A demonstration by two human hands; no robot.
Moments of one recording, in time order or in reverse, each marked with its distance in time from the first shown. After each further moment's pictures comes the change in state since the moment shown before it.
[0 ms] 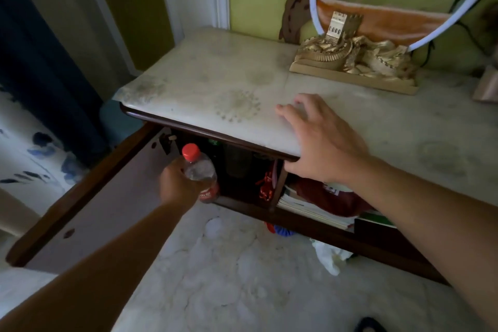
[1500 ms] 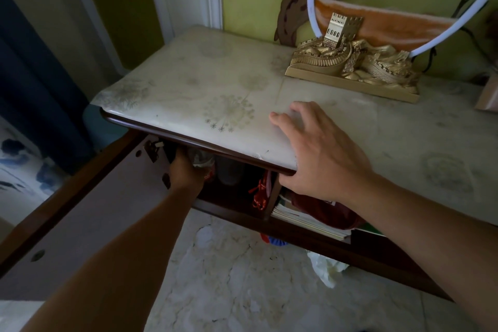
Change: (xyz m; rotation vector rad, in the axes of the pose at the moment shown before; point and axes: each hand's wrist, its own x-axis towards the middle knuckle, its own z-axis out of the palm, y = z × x) left_hand 0.052 0.022 0.050 0.015 0.063 -0.024; right_hand 0.001 -0.002 -0.002 -0.021 0.018 -0.005
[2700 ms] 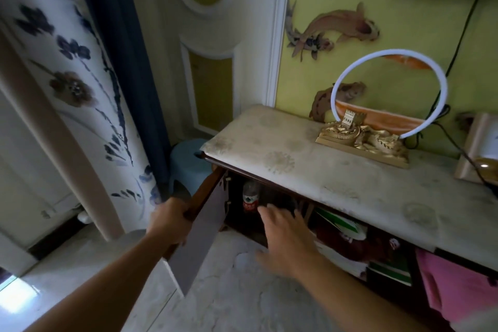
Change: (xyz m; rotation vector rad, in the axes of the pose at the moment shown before) left_hand -0.124 0.021 -0.239 0.535 -0.104 -0.061; right_hand -0.054 -0.156 -0.036 0.180 -0.349 0.013
